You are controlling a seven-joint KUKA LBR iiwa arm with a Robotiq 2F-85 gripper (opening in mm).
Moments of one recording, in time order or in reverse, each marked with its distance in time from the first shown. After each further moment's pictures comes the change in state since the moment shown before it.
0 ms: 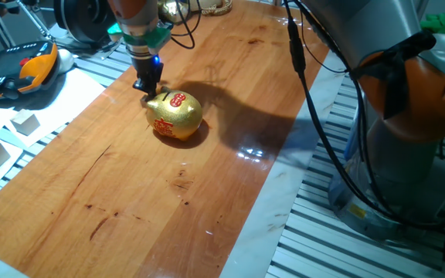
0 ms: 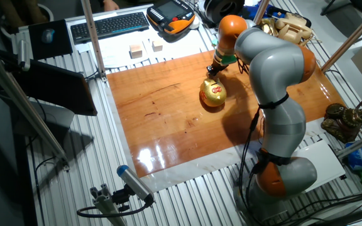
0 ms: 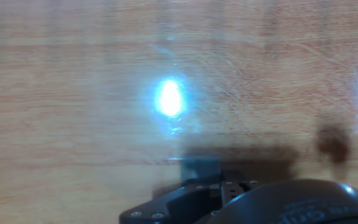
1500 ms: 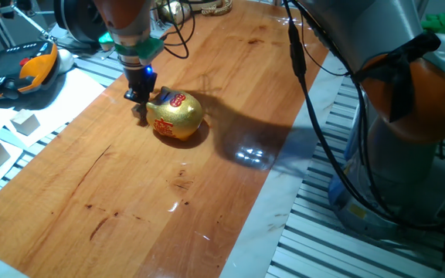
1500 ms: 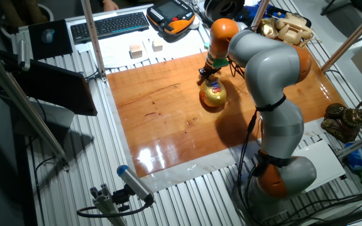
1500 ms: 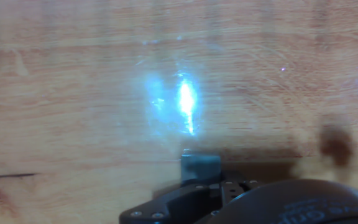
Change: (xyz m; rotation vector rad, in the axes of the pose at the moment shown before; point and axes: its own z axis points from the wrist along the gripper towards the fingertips) arm 0.003 0.048 0.003 -0.011 -0.006 0.036
